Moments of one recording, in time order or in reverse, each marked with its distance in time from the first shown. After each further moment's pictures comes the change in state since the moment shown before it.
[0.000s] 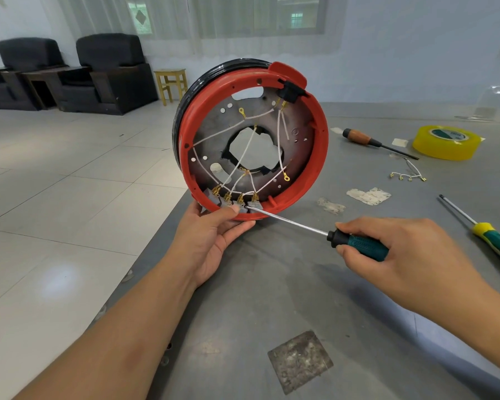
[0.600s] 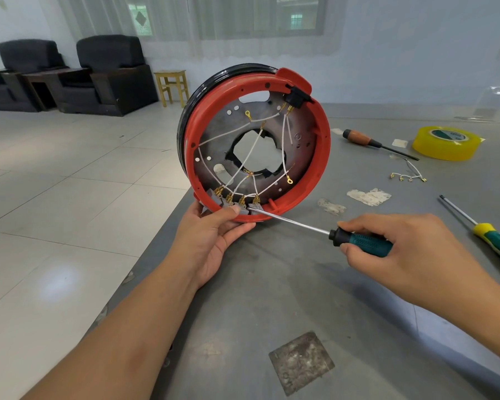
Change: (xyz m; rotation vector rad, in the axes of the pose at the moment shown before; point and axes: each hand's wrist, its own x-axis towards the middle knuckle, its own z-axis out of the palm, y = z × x) left_hand -0.001 0.002 0.002 0.013 0.034 -0.005; right_hand 0.005 0.003 -0.004 0.050 -0.037 0.043
